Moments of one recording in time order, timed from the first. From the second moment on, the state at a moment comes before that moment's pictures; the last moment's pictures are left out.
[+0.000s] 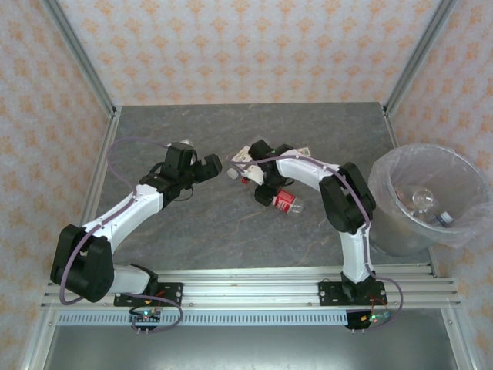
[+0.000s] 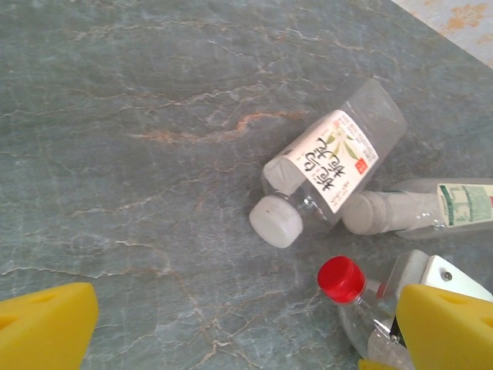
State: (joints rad) left arm -0.33 1.34 0.89 -0.27 0.00 -0.70; right arm 0.63 2.02 1.49 -0.91 -0.03 -0.40
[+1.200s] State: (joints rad) left arm -0.33 1.34 0.89 -0.18 0.09 -0.70; right arm 0.63 1.43 1.14 -0.58 0.04 -0.22
